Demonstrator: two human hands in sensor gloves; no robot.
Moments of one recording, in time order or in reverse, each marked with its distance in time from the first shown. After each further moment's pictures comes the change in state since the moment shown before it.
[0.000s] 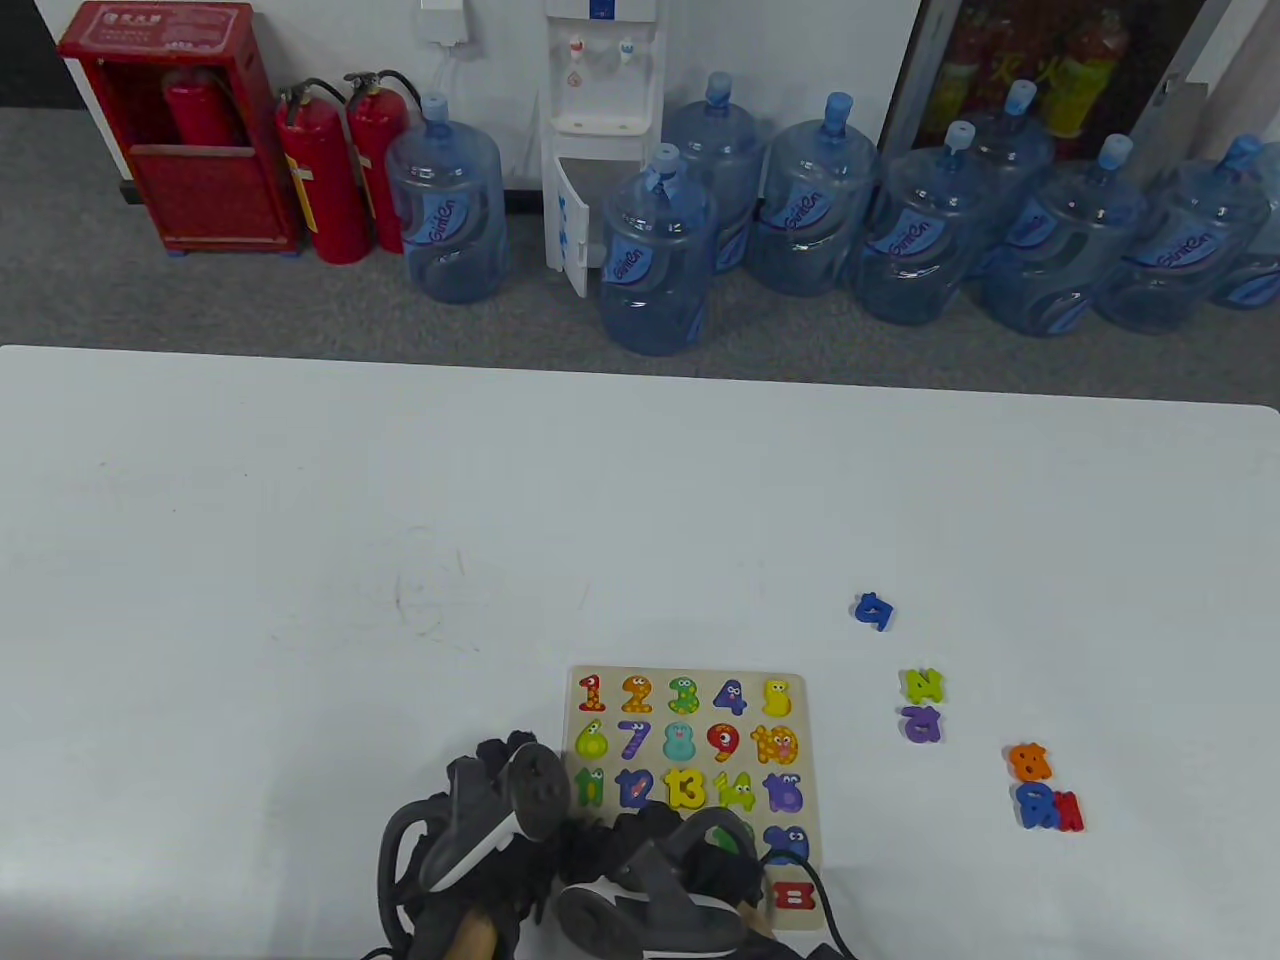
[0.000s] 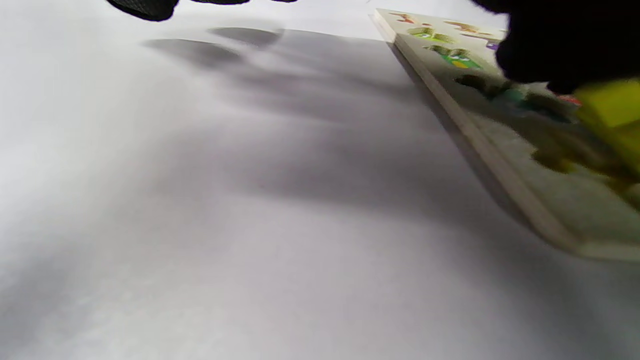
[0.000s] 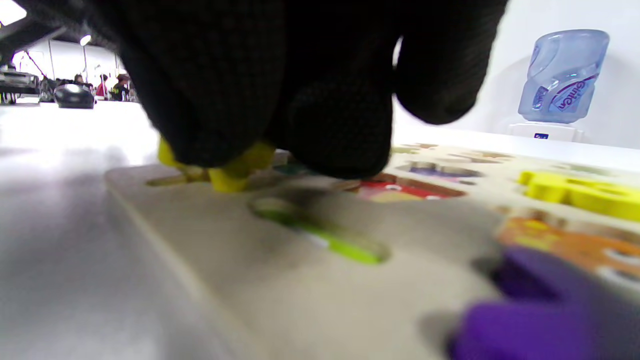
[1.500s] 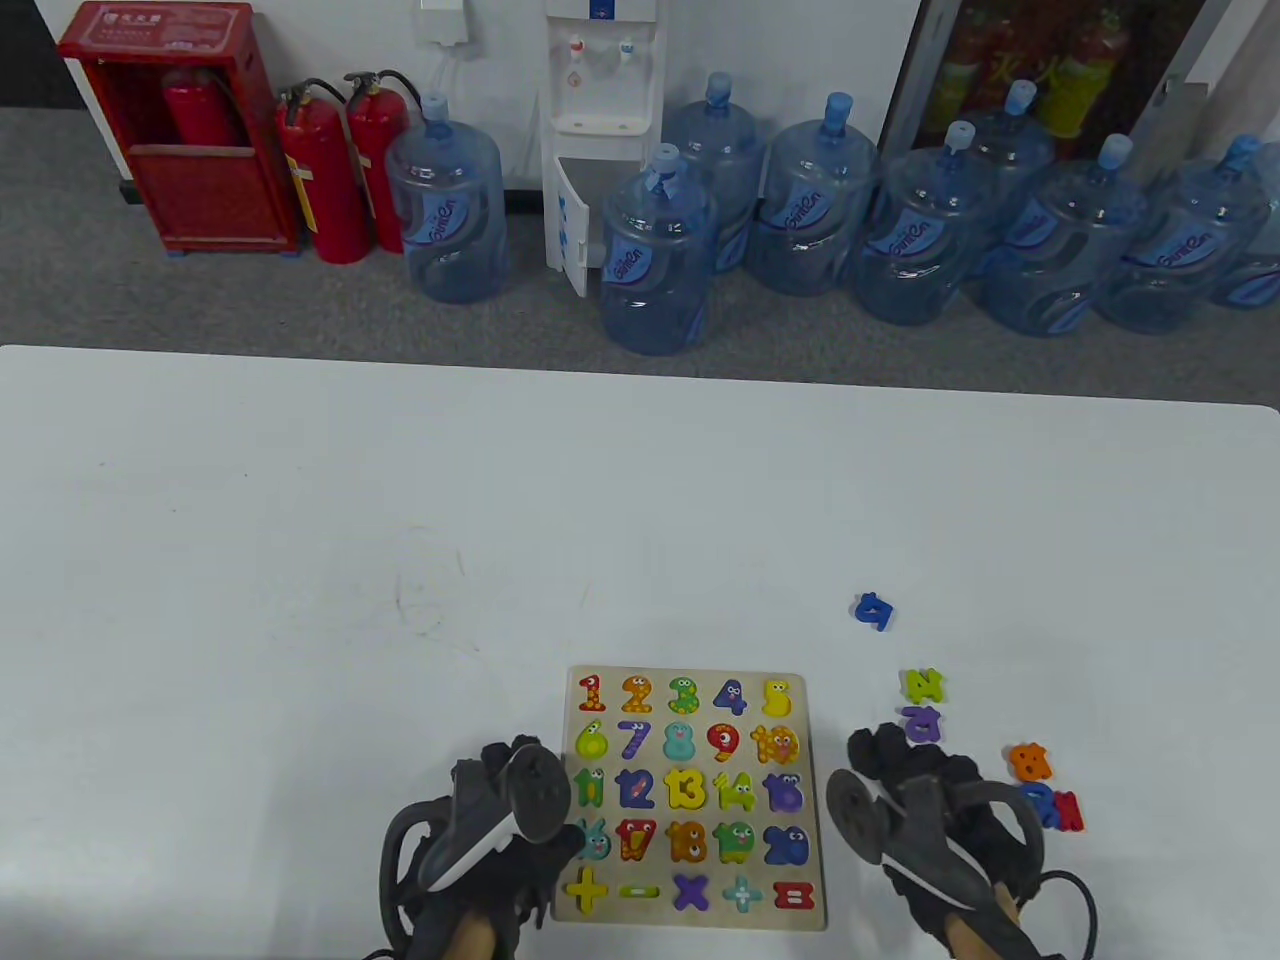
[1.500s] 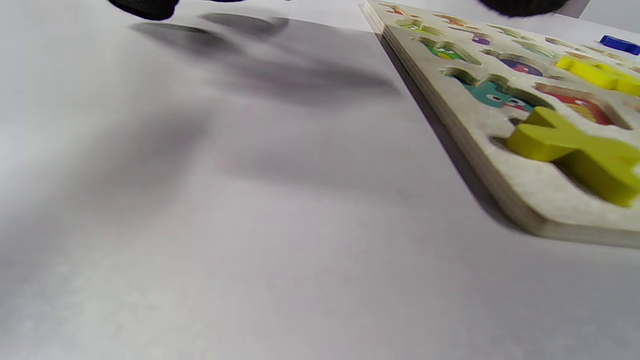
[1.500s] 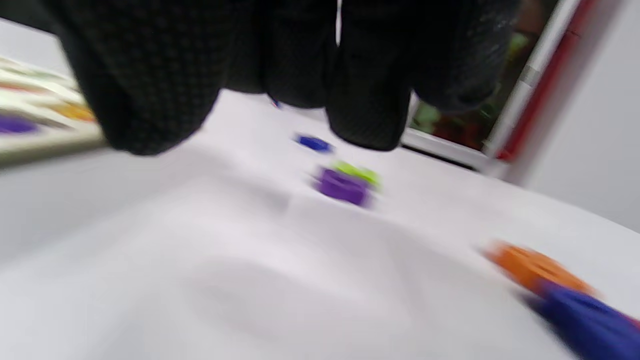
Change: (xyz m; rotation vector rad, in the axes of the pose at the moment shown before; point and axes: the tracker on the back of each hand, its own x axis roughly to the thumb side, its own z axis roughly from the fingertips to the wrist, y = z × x) left_hand 0.001 -0.002 0.000 -0.024 -0.038 0.027; right_hand -0.208 -0.012 0.117 0.204 0.750 0.243
